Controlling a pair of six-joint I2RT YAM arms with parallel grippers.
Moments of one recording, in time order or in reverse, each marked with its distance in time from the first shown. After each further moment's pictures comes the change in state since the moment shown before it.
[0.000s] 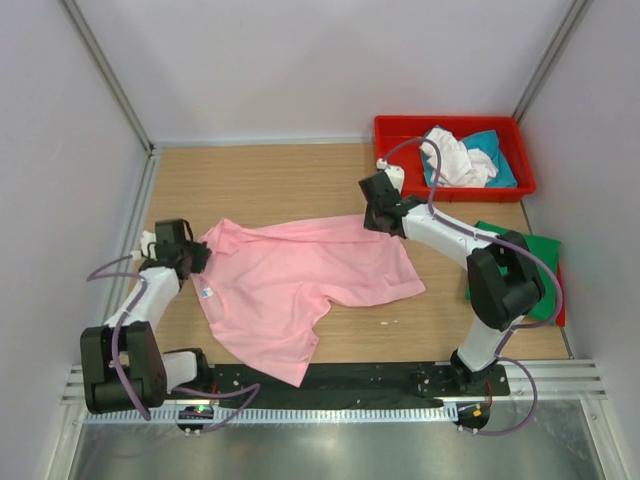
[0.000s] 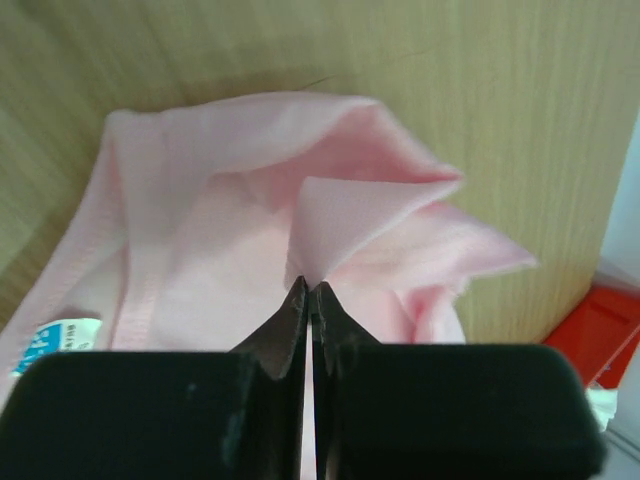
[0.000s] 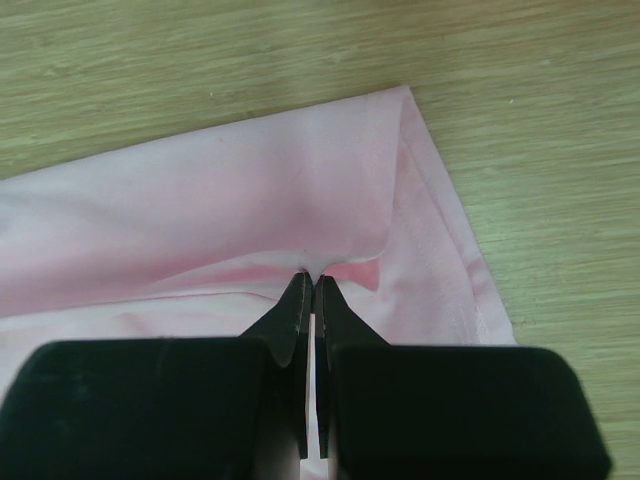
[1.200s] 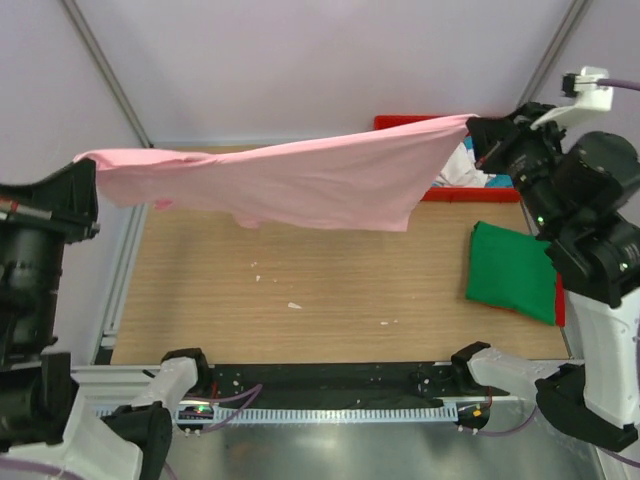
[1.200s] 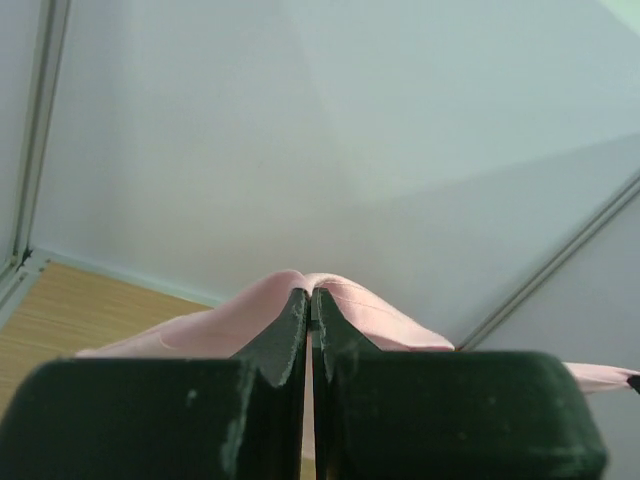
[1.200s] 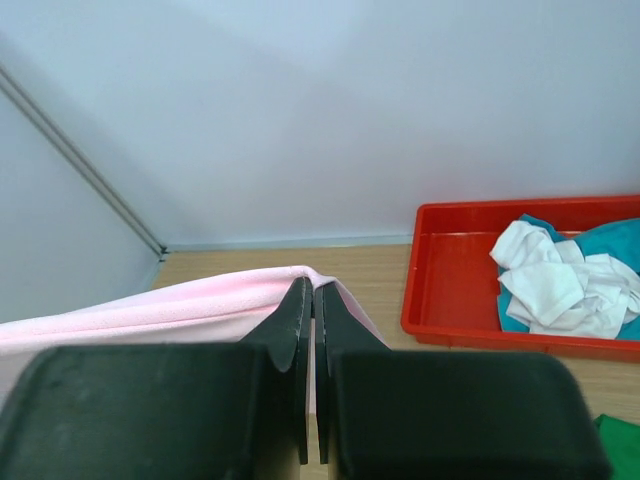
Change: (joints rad) left arm 0.028 -0.206 1.690 -0.789 0.180 0.701; right arm -0.082 -0.601 0.706 -0.354 -0.073 -0.290
